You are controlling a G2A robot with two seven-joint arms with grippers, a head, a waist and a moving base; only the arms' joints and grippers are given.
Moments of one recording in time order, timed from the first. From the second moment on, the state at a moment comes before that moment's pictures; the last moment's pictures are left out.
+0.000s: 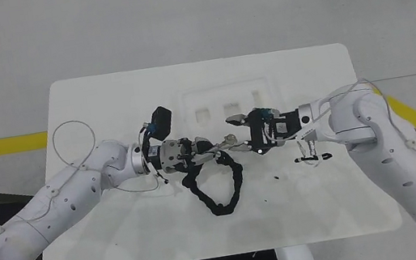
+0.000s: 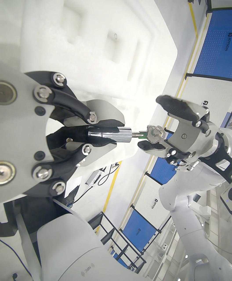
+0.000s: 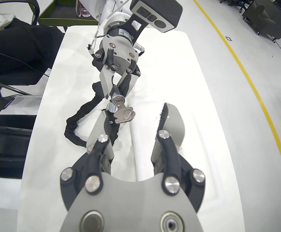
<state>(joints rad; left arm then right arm) 0.46 -0.81 -0.17 -1.31 0.61 -1.01 0.39 -0.88 -1.01 1.06 -1.74 -0.93 -1.01 0.50</state>
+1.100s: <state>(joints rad) 0.47 -0.80 -0.17 -1.34 0.61 -1.01 0.40 -0.86 -1.00 1.01 -1.73 -0.82 -1.01 0.55</state>
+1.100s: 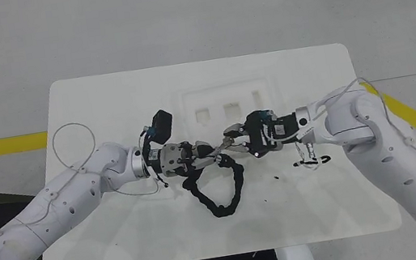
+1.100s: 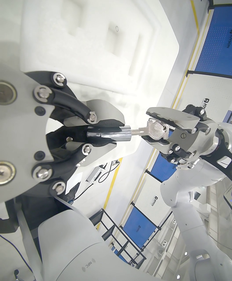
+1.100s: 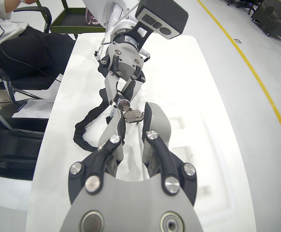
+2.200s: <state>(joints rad) 0.47 -0.80 -0.17 -1.33 0.65 -1.01 0.43 -0.79 -0.97 0.96 -1.75 -0.46 -0.88 0.86</state>
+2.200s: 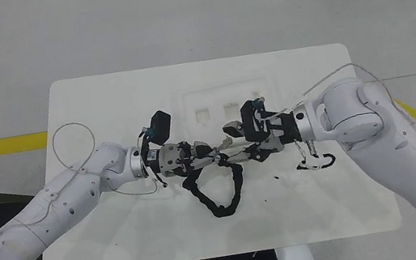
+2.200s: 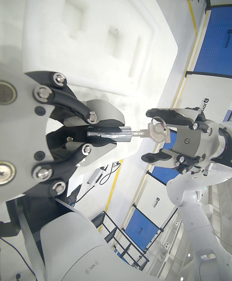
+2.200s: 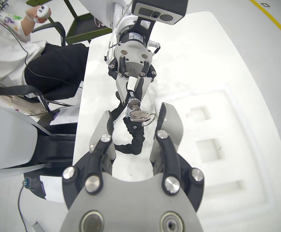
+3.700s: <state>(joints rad) 0.48 -0.80 -0.17 -1.33 0.68 -1.01 0.47 -0.78 -0.98 0.91 -1.74 -0.57 -0.87 0.71</state>
